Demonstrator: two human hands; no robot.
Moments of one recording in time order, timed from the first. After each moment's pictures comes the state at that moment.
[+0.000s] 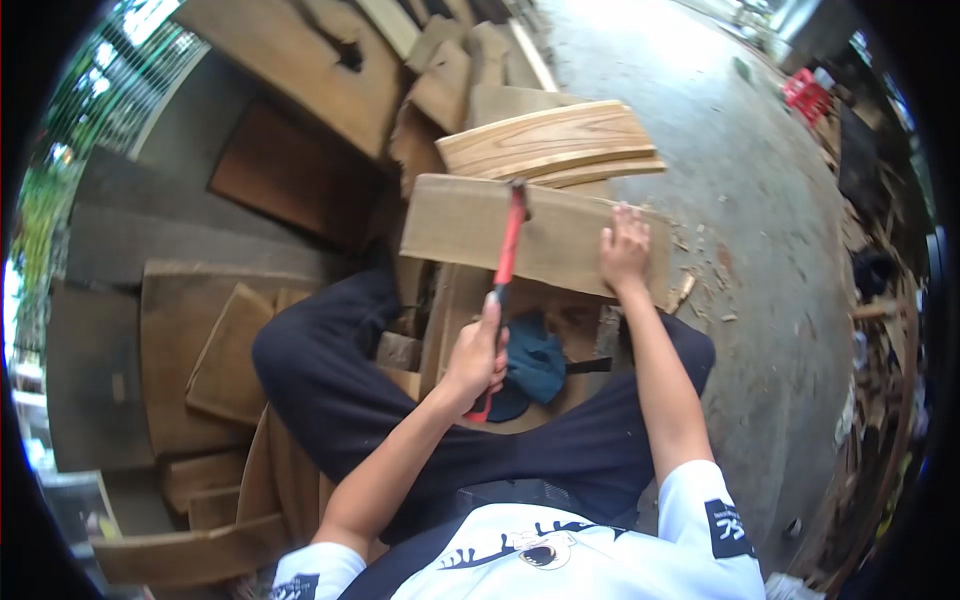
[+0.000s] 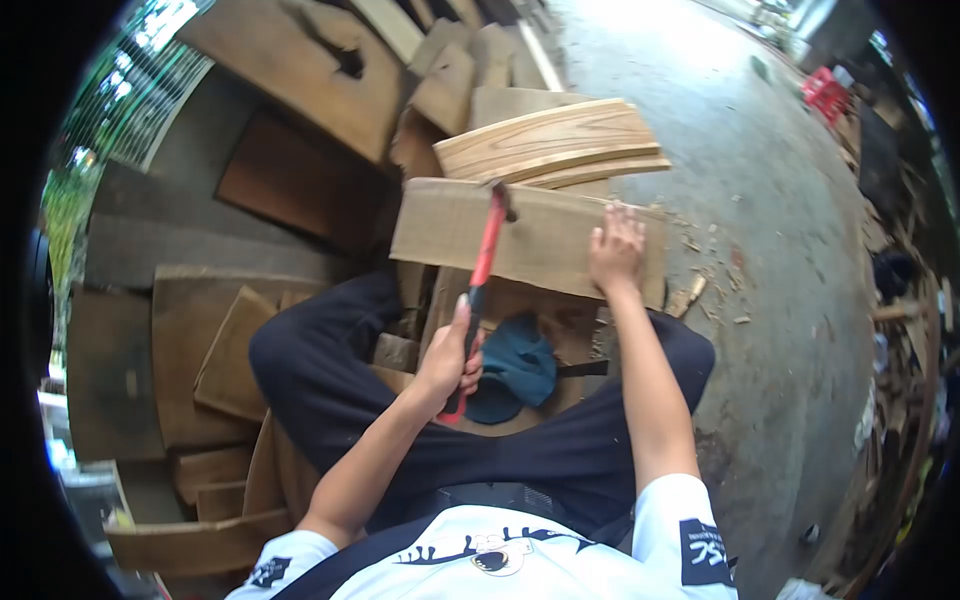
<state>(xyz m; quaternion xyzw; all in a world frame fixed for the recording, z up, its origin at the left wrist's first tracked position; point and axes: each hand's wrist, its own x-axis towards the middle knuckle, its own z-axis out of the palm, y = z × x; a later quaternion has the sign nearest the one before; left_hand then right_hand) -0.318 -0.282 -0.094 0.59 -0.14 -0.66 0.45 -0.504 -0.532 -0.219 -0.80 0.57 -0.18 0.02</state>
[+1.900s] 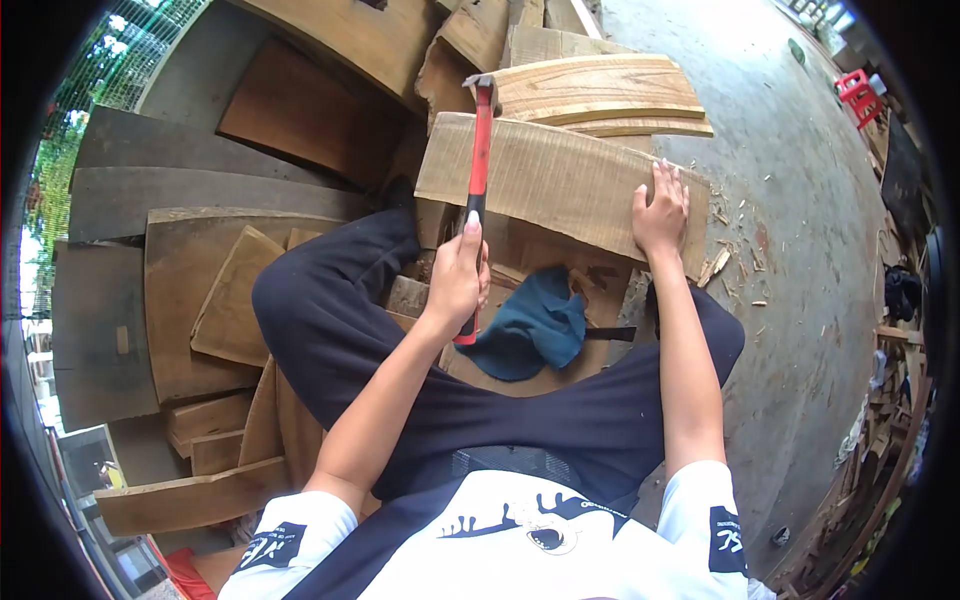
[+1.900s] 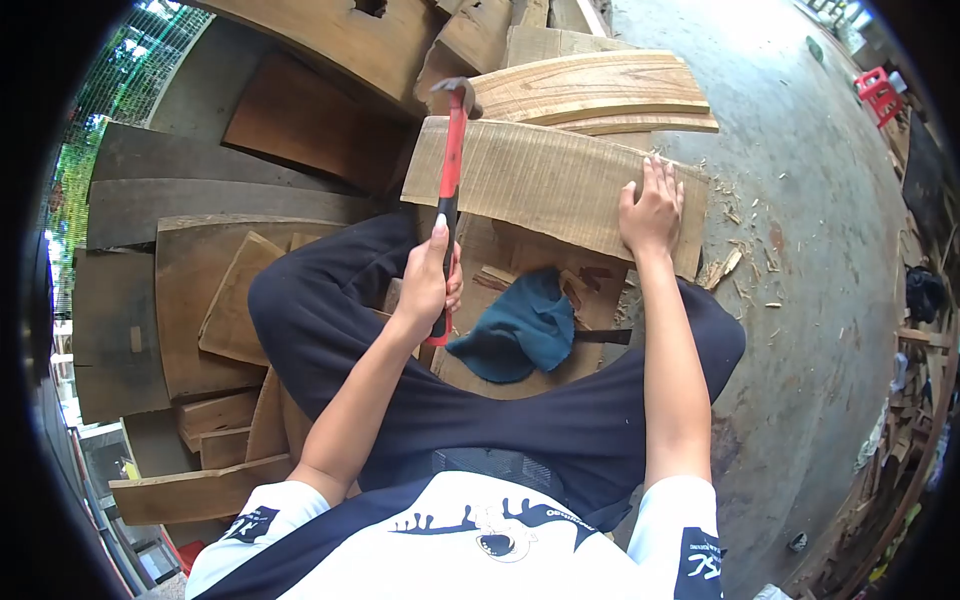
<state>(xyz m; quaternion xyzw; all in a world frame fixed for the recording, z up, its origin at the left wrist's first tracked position) -0.282 -0.302 -0.116 0.63 -0.21 -0.52 0.54 -0.501 -0.535 -0.223 -0.79 0.56 -0.24 0.02</state>
